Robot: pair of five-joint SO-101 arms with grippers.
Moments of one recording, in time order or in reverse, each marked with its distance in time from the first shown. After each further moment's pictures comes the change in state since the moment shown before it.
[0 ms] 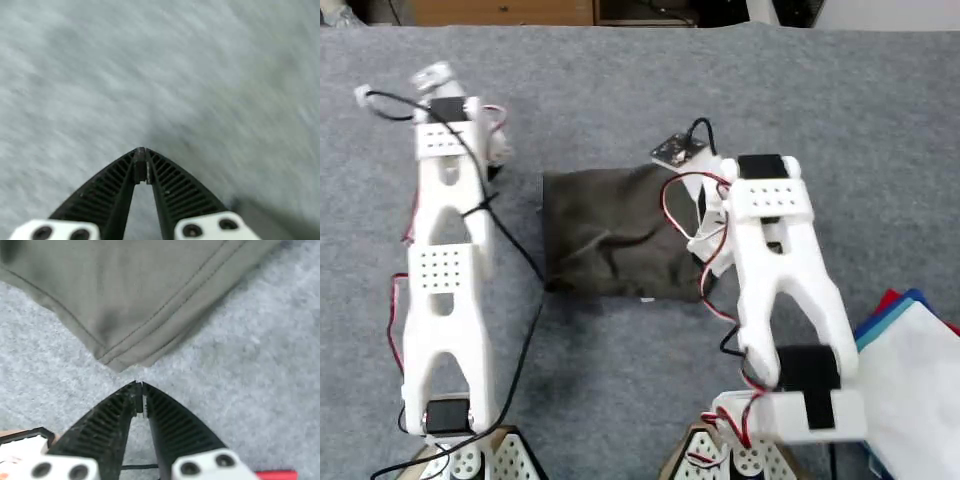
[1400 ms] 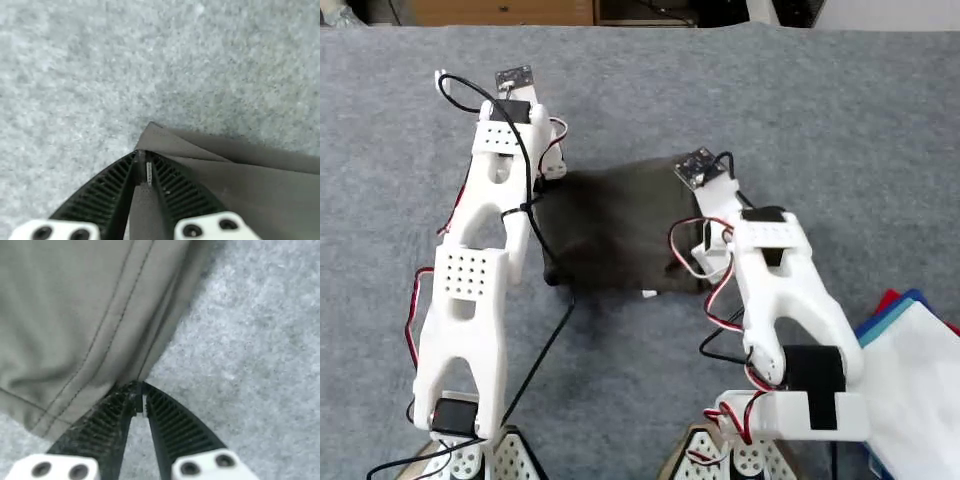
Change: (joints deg) left arm 8.4 -7.6 18.7 -7.7 -5.5; right arm 3.7 1.1 22.3 -36.7 -5.7
